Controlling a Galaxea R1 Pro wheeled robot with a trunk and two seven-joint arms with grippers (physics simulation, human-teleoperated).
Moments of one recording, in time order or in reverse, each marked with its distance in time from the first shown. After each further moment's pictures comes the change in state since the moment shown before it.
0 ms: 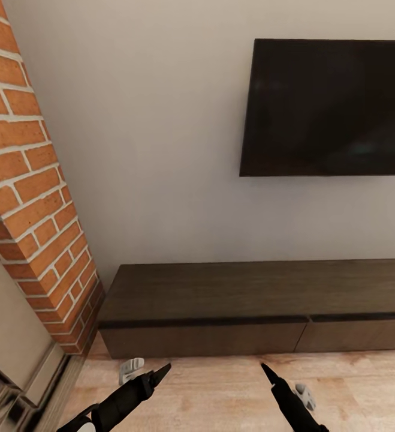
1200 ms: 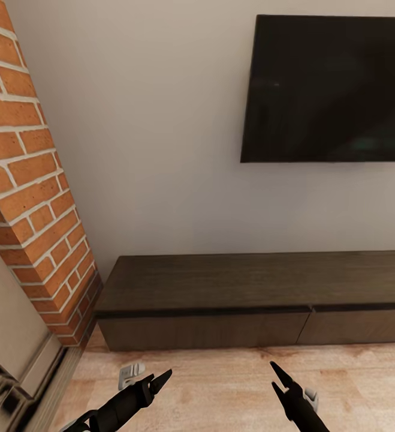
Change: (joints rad) left arm 0.032 0.014 0.000 -0.047 -0.049 -0.004 -0.003; right arm -0.017 -0.058 -0.118 0.124 0.000 0.176 0.365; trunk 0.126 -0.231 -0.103
